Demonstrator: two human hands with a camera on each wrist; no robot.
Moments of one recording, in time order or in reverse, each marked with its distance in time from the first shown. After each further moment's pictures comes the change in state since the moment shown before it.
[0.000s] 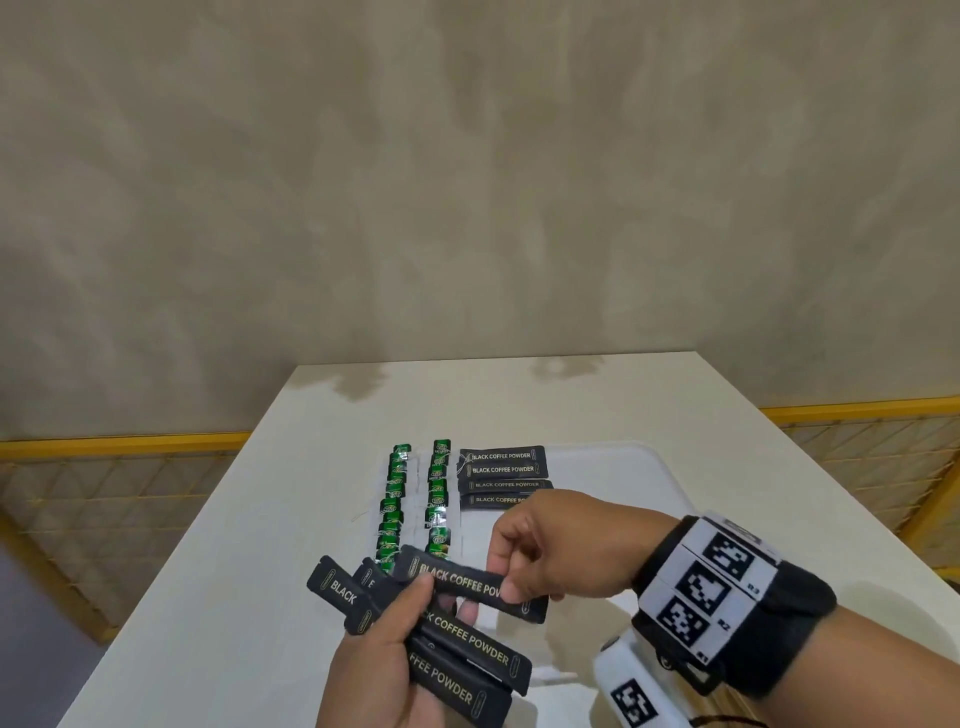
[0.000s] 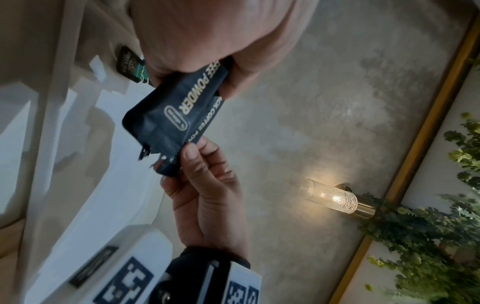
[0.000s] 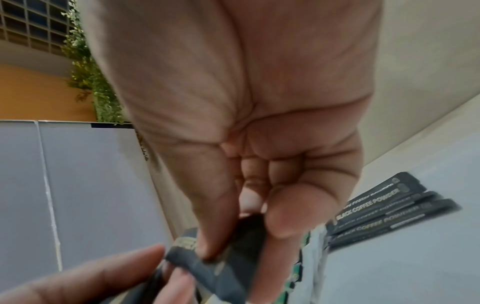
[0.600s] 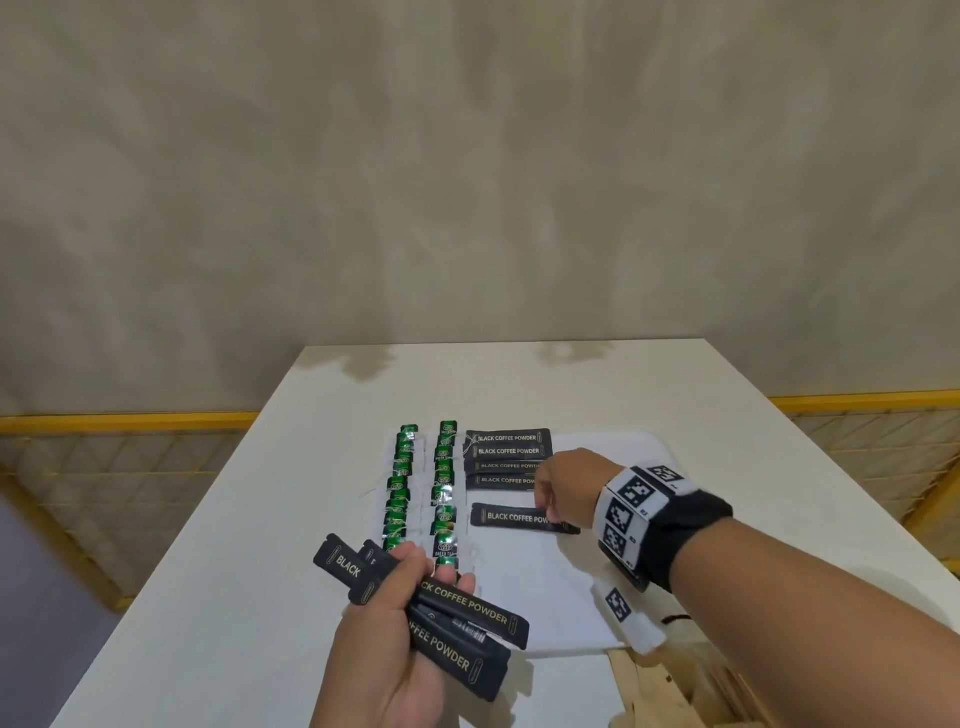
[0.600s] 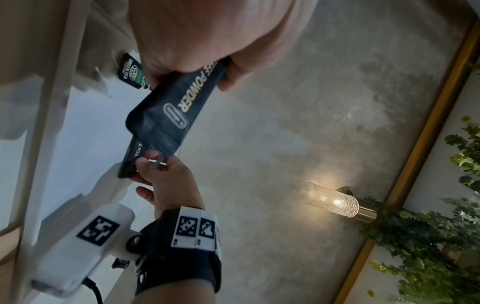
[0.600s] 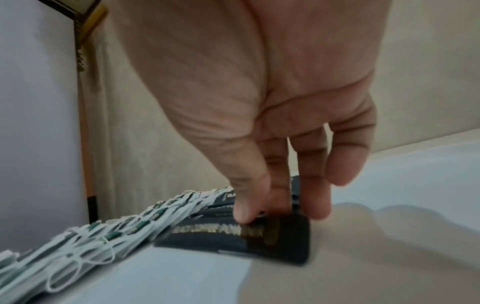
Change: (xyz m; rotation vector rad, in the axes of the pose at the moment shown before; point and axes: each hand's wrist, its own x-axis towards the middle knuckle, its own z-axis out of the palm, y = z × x) left_hand -0.002 0.005 0.004 -0.134 0.022 -0.099; right_hand 0.045 0.033 -0.013 -0.543 0.146 0.325
